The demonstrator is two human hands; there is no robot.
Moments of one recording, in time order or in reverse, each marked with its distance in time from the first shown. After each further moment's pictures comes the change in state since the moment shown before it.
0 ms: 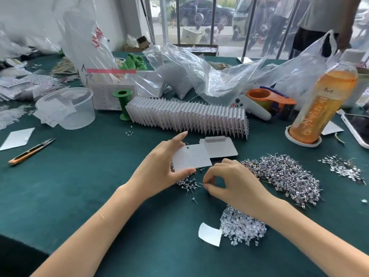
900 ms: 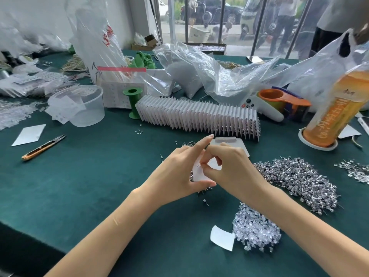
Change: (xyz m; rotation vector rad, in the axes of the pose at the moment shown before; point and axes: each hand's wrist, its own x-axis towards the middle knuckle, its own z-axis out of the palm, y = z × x) left_hand -0.005 0.026 -0.005 -0.020 -0.085 0.135; right_hand 0.035 -0.031 -0.003 0.135 0.149 0.018
